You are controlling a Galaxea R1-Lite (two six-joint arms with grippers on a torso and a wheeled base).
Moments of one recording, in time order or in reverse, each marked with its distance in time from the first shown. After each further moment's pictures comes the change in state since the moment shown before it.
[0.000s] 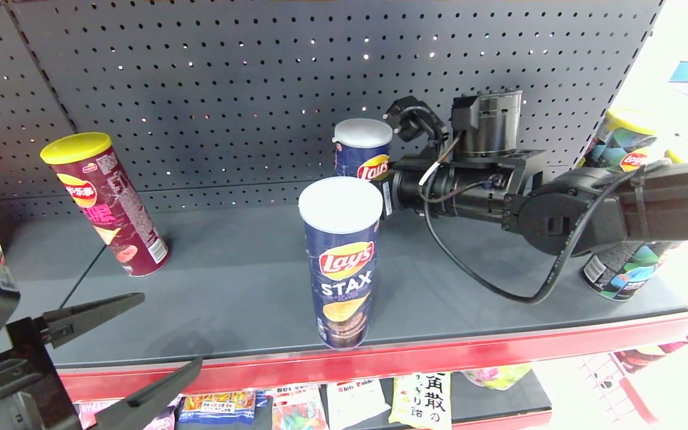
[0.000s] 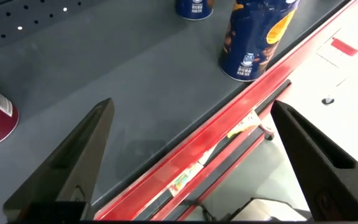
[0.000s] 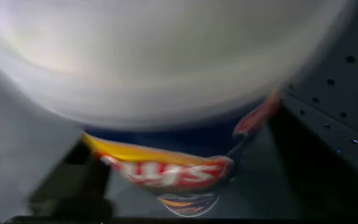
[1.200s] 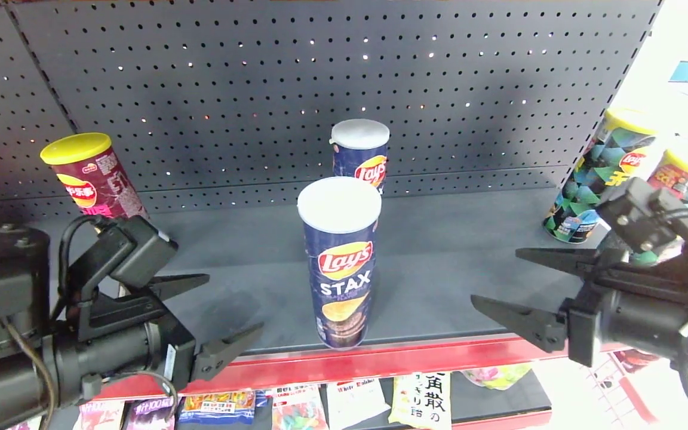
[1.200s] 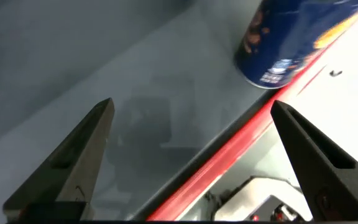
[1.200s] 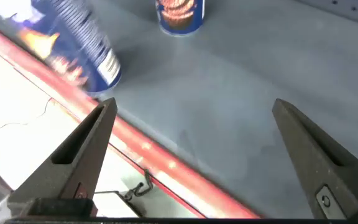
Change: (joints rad) left arm -0.001 0.343 -0.155 -0.010 0.003 0.014; right arm -0.024 -0.709 0.817 0.003 -0.110 0.027
